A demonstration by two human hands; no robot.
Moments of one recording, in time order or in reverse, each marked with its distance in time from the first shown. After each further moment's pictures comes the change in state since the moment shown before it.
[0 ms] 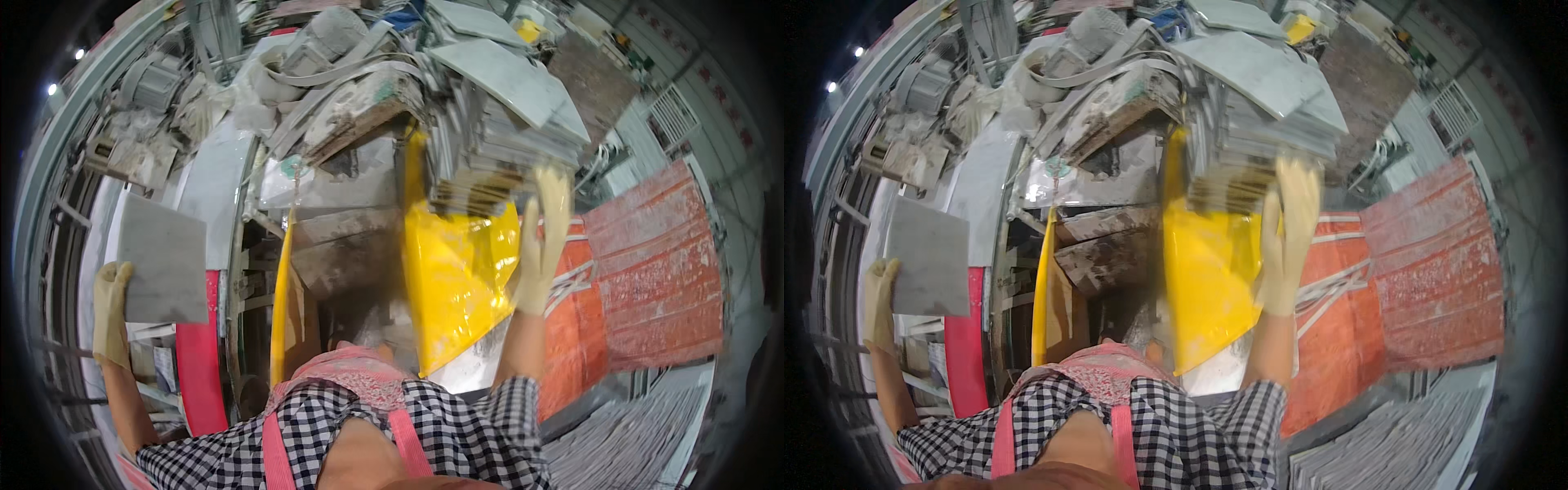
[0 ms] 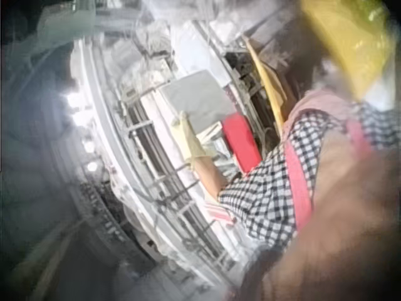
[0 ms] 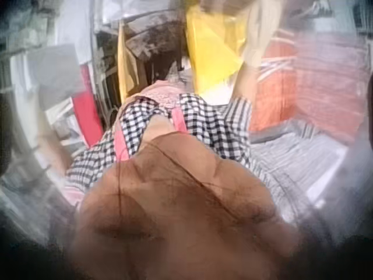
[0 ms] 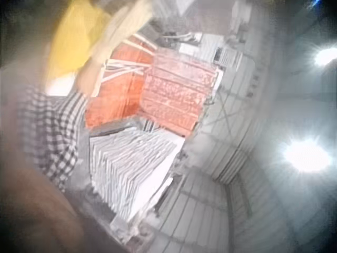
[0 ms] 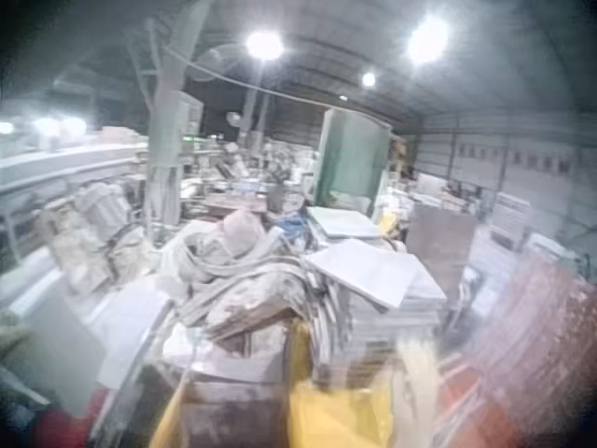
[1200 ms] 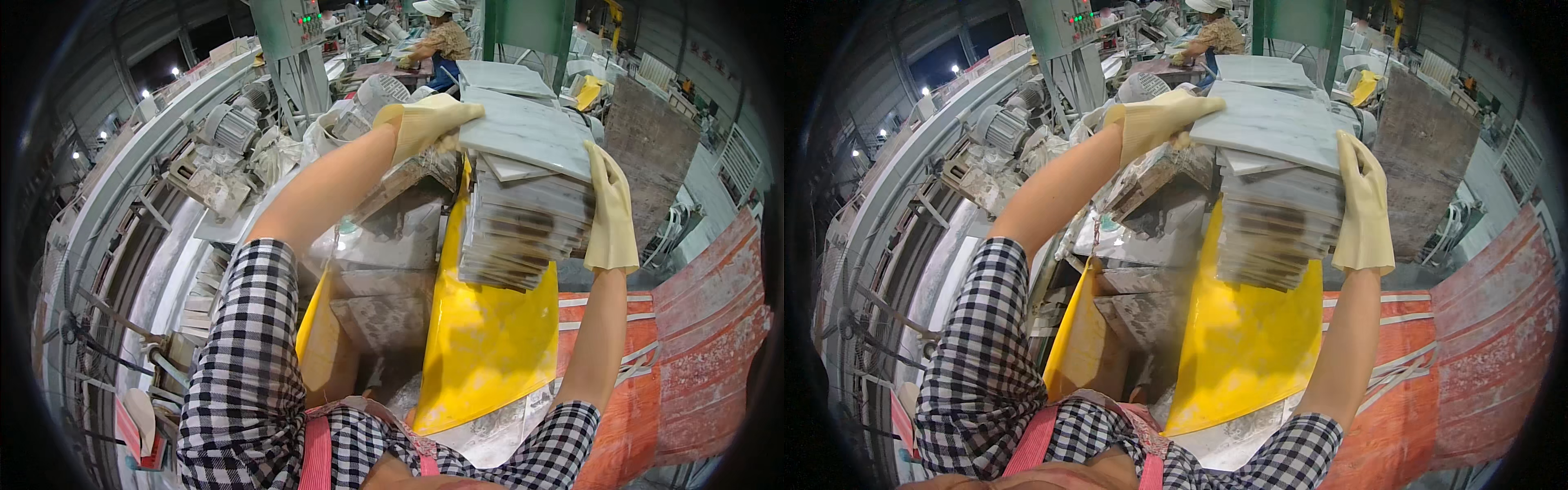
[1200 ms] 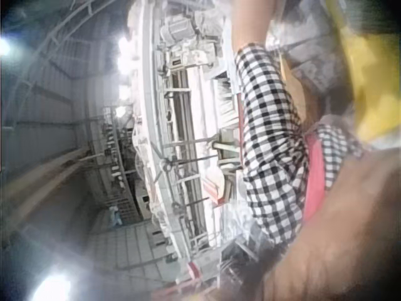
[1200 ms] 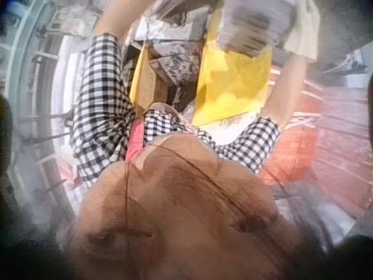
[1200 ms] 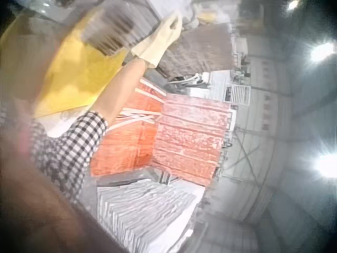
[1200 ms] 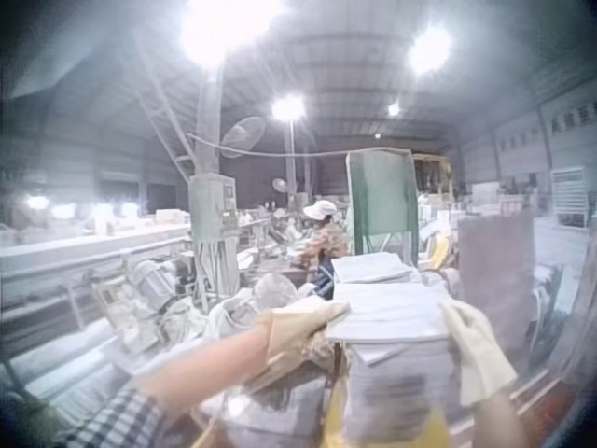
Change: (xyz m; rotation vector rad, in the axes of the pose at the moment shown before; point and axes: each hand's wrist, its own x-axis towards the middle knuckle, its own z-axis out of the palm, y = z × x) left_hand -0.019 0.428 0.426 0.129 -0.616 0.424; right_hand 0.130 0.169 0.013 0.805 -0.066 0.529
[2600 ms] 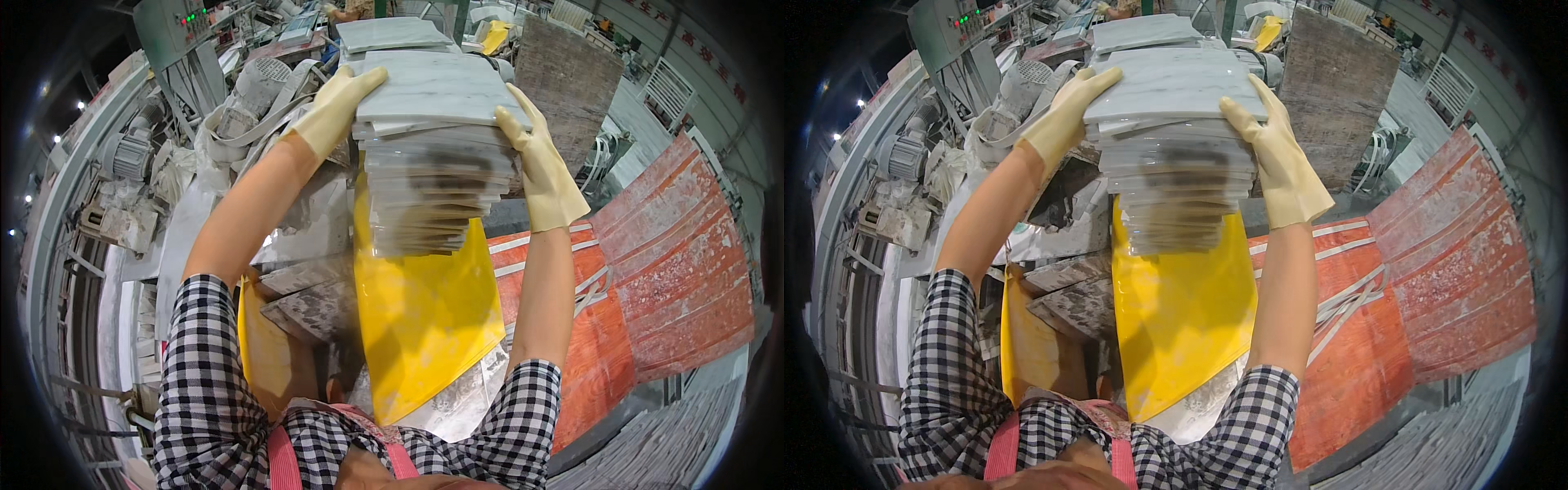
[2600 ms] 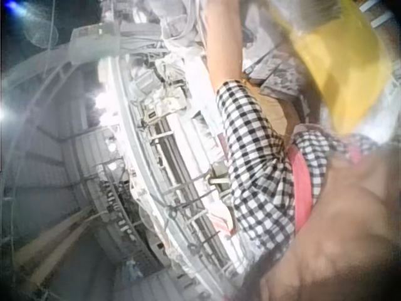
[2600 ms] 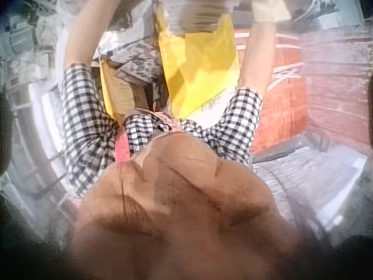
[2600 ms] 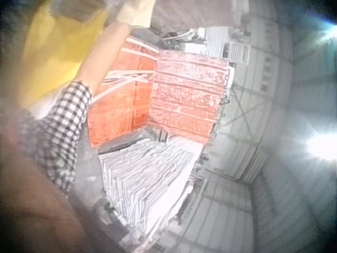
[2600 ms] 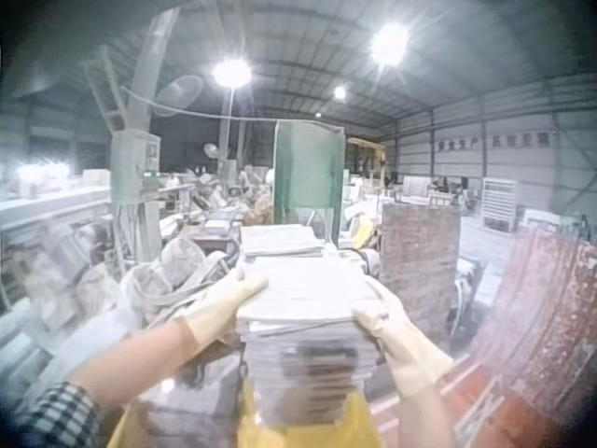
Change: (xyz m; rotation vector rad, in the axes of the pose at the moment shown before) left_hand 0.029 -0.015 0.065 -0.753 0.009 0.220; right_hand -0.022 -0.023 -0.009 0.191 -0.019 0.110
